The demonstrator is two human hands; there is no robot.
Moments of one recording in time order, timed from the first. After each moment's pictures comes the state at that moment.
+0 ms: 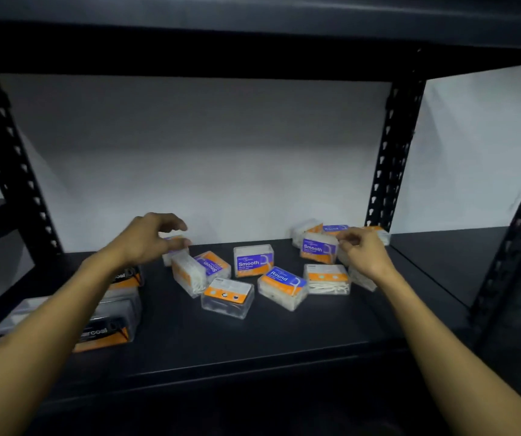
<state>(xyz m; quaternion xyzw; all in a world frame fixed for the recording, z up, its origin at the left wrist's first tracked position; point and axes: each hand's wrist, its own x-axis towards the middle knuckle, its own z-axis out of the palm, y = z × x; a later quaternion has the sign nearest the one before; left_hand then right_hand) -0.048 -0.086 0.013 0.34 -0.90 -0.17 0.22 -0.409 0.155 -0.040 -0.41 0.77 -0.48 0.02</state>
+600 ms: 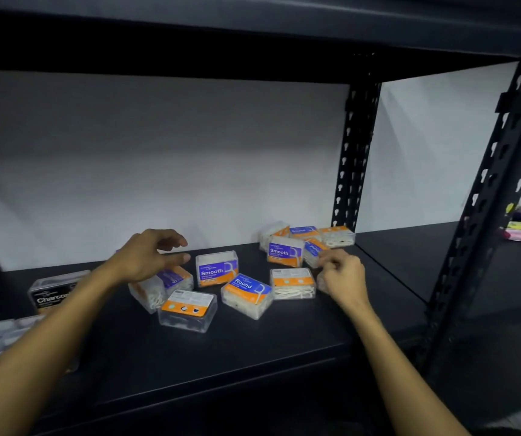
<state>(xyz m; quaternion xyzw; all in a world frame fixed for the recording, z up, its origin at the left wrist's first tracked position) -0.119 -0.063 -0.006 0.30 -0.91 -0.21 0.19 -0.410 0.182 -0.082 -0.33 0.76 -0.55 -0.05</state>
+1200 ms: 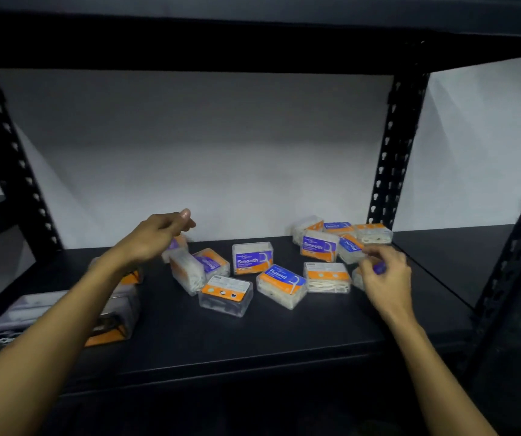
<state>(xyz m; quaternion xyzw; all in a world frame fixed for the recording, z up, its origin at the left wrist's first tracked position) -0.064 -0.064 0.012 0.34 -0.86 -0.29 0.24 -0.396 0.197 -0.087 -0.35 0.74 -0.56 -0.13</state>
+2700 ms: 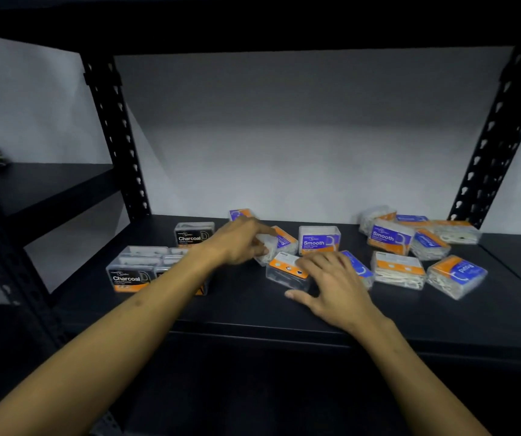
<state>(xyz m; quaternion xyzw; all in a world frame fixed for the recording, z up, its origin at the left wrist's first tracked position) -0.063 -0.034 -0.022 0.32 -0.94 -0.04 0.09 -0.248 0.118 -0.100 -0.71 0.65 -0.21 -0.17</state>
